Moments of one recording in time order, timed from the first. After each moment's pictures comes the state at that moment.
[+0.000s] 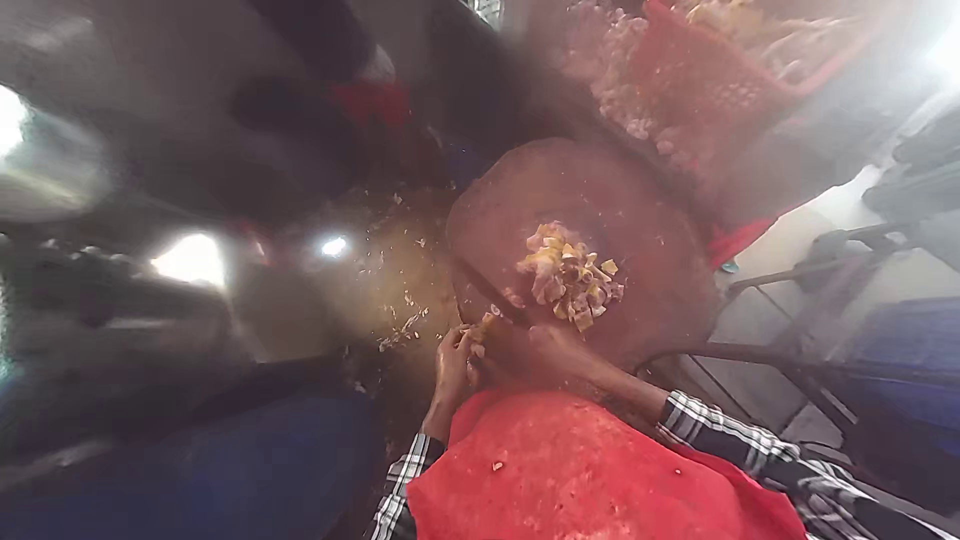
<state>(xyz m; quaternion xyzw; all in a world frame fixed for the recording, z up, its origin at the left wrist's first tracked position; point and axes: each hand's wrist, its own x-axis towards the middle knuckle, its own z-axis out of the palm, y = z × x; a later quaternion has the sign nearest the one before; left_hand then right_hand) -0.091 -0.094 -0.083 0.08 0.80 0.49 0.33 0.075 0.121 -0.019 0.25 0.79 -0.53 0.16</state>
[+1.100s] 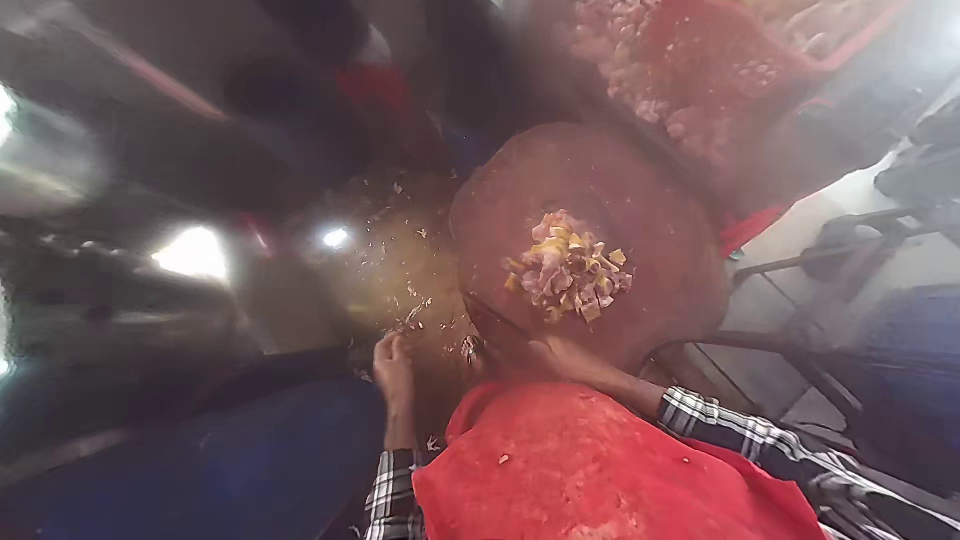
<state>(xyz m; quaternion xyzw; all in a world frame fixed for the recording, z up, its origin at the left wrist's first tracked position) -0.150 -0.189 -0.079 -0.03 0.86 0.48 0.16 0.086 0.099 -0.045 0.27 0.82 -0.42 0.29</state>
